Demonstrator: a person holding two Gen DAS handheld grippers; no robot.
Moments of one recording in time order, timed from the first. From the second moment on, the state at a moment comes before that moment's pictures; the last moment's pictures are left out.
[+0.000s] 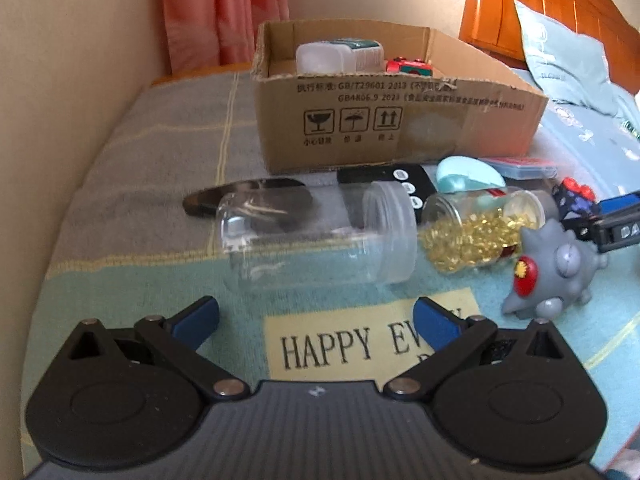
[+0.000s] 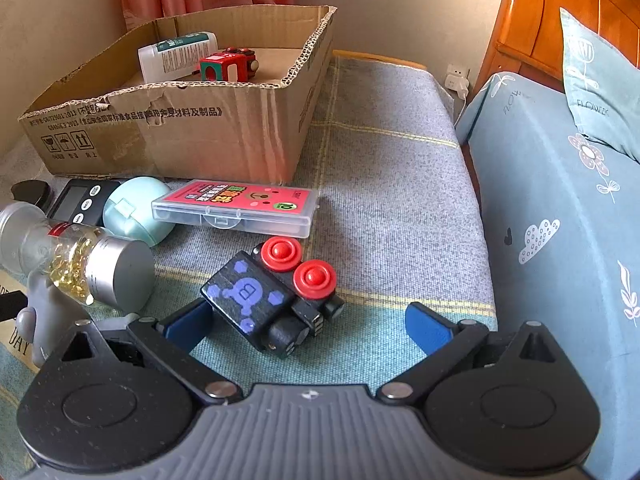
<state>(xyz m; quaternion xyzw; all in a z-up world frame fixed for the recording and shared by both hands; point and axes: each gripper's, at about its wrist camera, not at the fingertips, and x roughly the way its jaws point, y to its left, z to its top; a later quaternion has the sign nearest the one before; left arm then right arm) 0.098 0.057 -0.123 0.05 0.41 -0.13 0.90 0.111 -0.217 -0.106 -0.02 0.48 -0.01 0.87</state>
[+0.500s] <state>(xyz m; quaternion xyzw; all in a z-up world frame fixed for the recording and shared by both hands) 0.125 0.051 -0.125 0.05 0.39 -0.12 0.91 0.101 -0.230 -0.105 -0.02 0.48 -0.01 0.87</state>
